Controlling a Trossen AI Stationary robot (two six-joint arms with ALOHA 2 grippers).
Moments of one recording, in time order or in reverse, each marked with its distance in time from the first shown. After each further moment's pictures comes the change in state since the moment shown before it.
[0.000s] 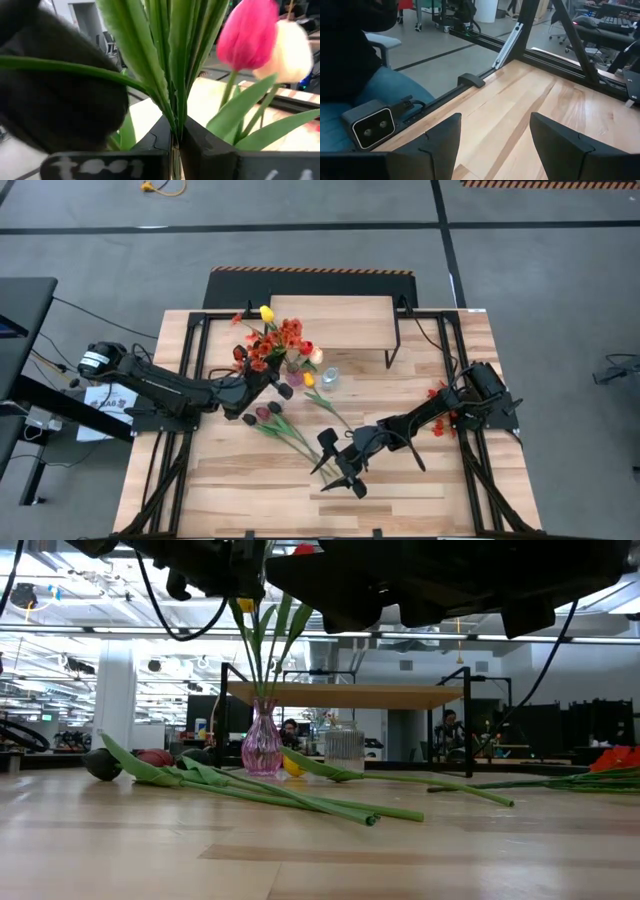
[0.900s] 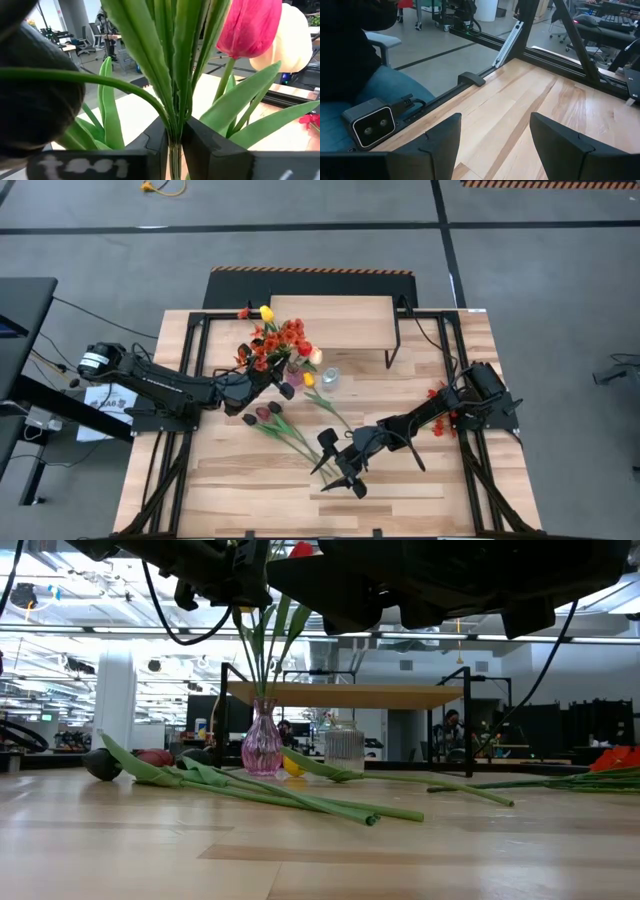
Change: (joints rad) left arm 0.038 0.000 0.000 -0.061 0.100 -0.082; right arm 0.000 0.000 0.000 -0.006 0.000 0.001
